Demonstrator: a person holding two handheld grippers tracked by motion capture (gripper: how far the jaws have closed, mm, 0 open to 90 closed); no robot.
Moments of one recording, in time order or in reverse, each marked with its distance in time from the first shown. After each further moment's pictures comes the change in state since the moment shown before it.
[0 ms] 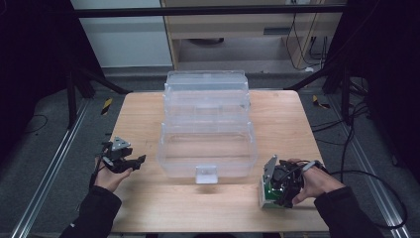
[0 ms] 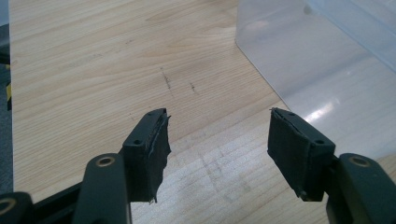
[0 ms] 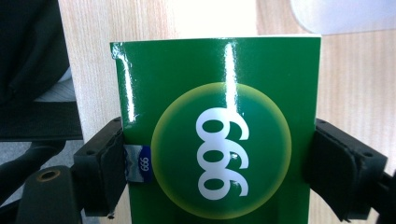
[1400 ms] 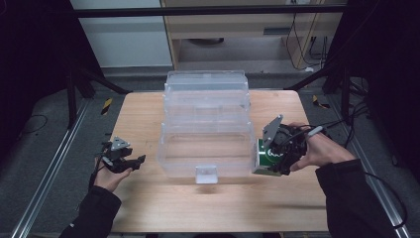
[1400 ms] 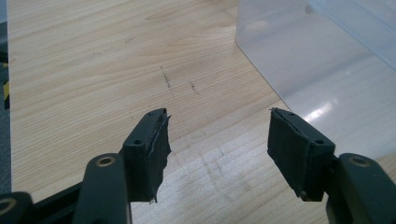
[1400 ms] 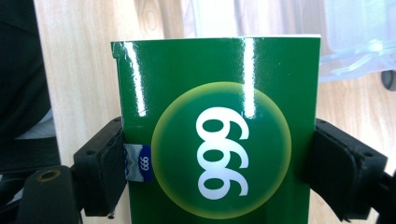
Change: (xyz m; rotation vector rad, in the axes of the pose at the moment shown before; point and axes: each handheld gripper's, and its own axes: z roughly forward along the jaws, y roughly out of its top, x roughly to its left) left arm 0.002 -0.001 0.000 0.000 -0.007 -0.009; right arm -0.042 0.035 -0.093 -0.117 -0.134 0.007
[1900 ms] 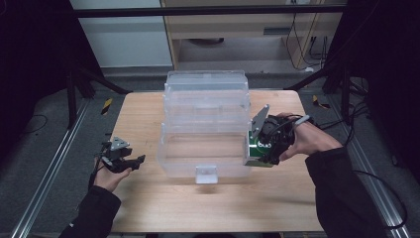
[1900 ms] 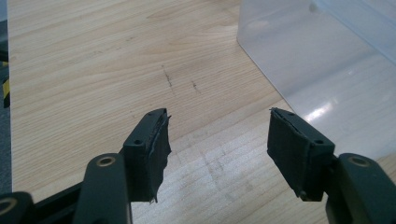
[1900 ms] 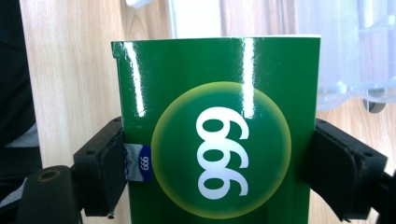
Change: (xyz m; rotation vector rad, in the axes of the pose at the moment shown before) left arm 0.002 -0.001 0.001 0.001 -0.002 -0.005; right arm -0.020 0.028 0.003 -0.004 0.008 -0.034
